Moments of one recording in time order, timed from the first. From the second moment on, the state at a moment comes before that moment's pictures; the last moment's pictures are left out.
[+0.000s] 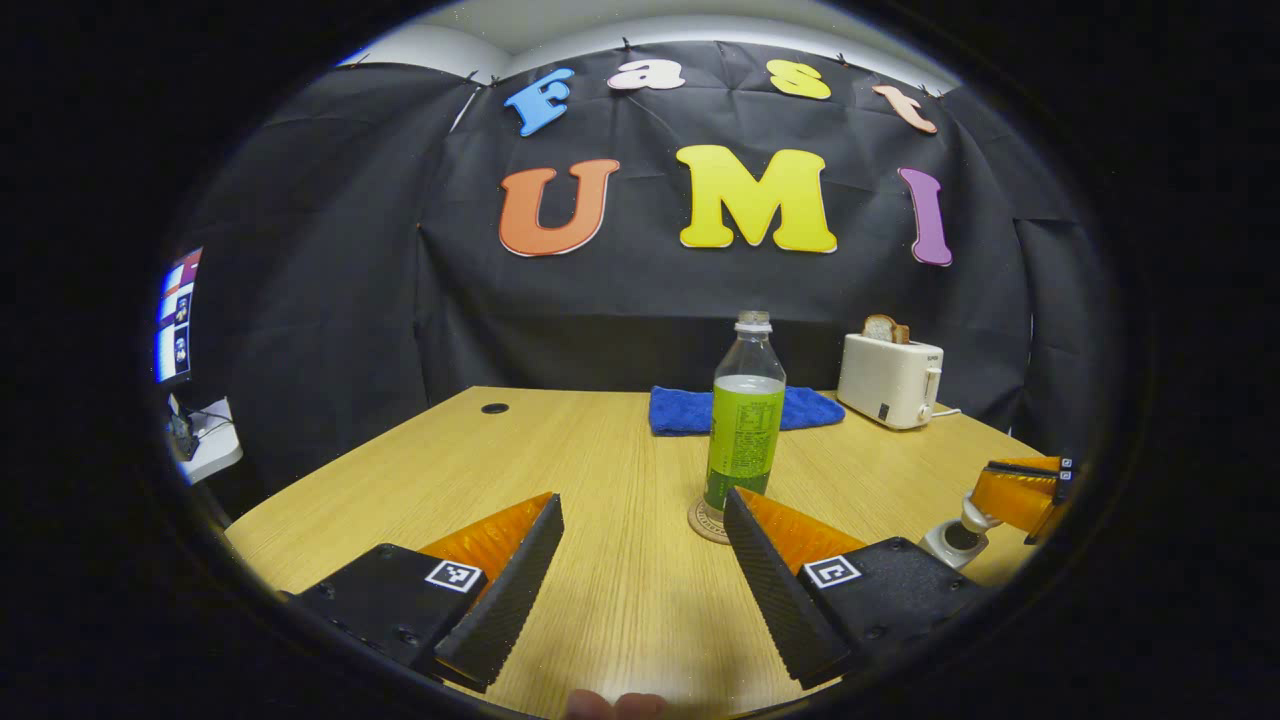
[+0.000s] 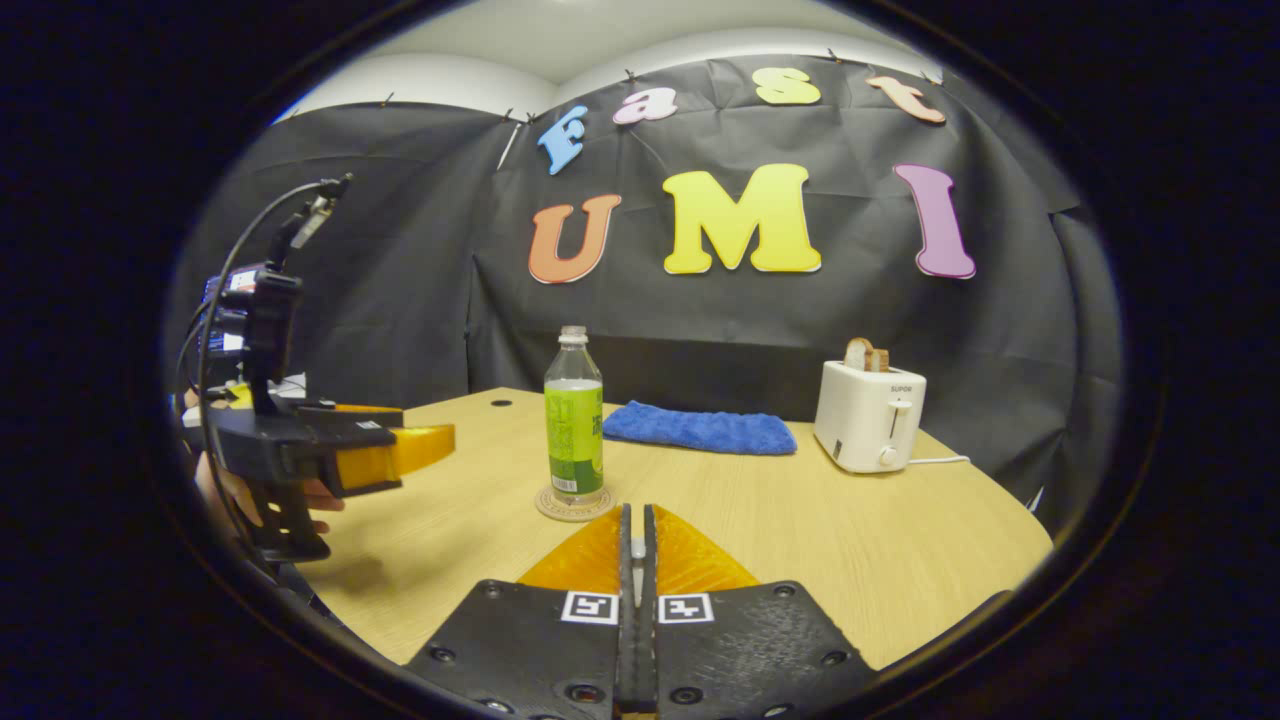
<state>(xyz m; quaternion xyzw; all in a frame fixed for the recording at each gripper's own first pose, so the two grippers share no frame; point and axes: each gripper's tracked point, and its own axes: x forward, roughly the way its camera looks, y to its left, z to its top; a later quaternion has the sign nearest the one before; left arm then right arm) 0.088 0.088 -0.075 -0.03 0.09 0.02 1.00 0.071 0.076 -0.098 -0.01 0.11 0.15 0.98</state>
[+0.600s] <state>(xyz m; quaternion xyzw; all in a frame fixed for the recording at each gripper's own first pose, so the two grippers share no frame) 0.073 0.108 -0.068 -0.02 0.07 0.04 1.00 0.075 0.075 -0.113 -0.01 0.11 0.14 0.98</state>
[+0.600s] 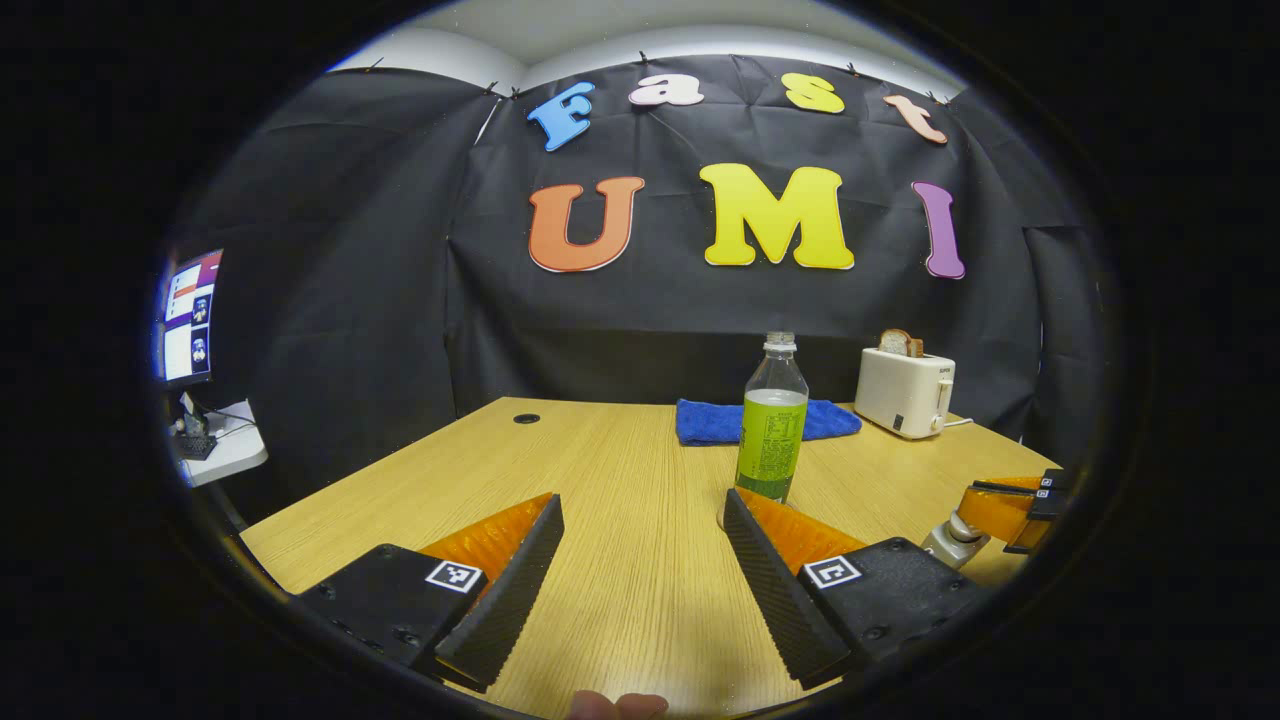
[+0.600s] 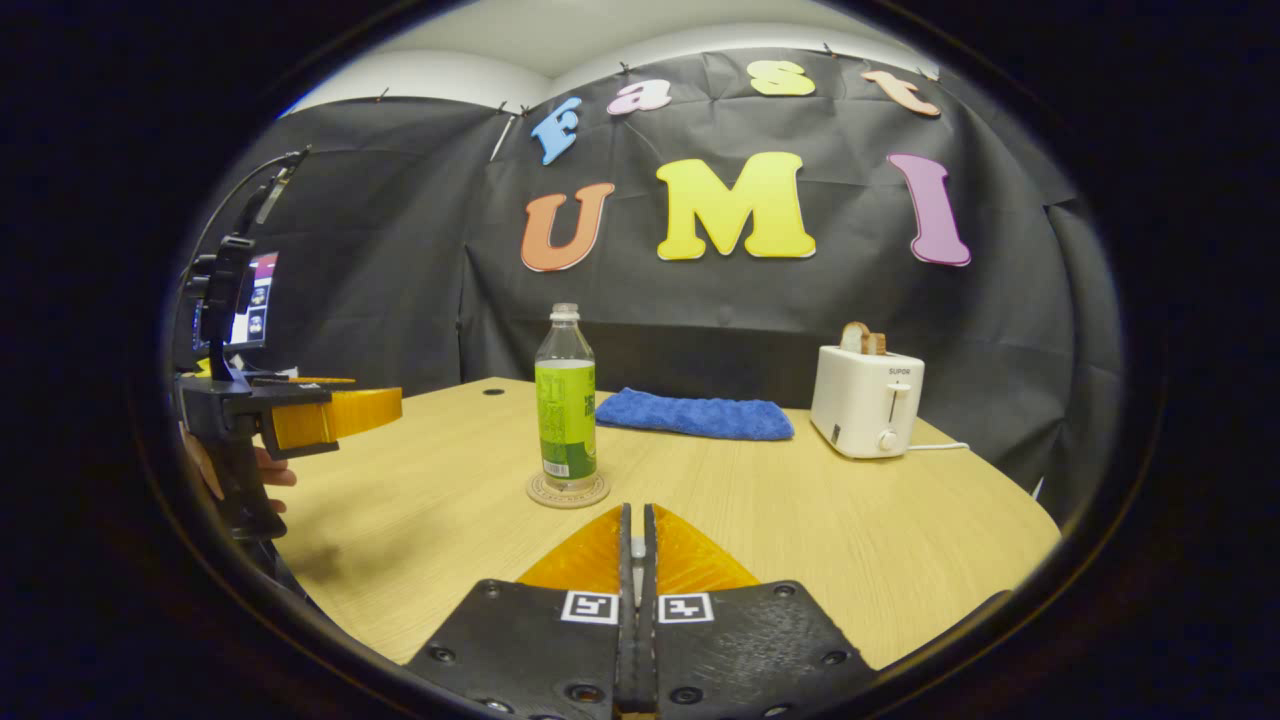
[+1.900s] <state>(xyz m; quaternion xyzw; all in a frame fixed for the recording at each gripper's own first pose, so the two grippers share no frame) 0.016 0.034 0.009 -0.03 0.00 0.02 1.00 0.028 0.024 -0.006 0.00 -0.01 0.06 1.00</state>
